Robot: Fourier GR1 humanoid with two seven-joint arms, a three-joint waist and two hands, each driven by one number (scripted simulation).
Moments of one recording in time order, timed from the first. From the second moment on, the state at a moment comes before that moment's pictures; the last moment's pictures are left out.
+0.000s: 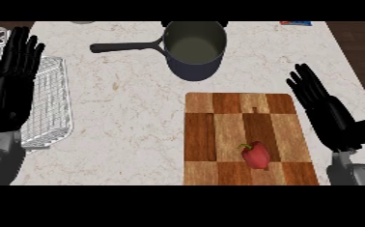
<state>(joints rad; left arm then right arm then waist) -0.21 0.52 -0.05 -1.63 0.31 0.27 -0.04 -0.10 -0.35 0.04 -1.57 -0.40 0.10 0.03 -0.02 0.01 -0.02</state>
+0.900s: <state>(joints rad) -0.23 0.42 -0.11 -1.56 0.32 0.31 0.11 -0.40 -0.58 0.17 -1.34 0.07 0.38 -0.79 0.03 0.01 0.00</state>
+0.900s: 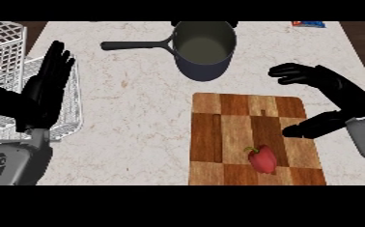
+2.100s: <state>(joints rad) -0.18 0.40 -0.06 -1.61 0.27 0.30 0.16 -0.33 -0.80 0.57 -1.78 0.66 0.52 -0.46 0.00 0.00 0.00</state>
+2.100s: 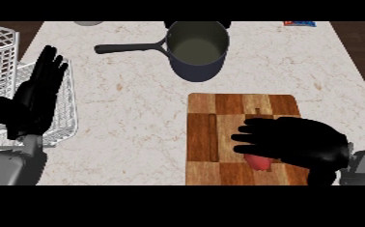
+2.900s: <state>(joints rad) -0.20 0.34 -0.01 -1.63 0.21 0.26 0.21 -0.22 -0.63 0.56 -1.70 0.98 0.47 -0.44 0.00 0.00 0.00</state>
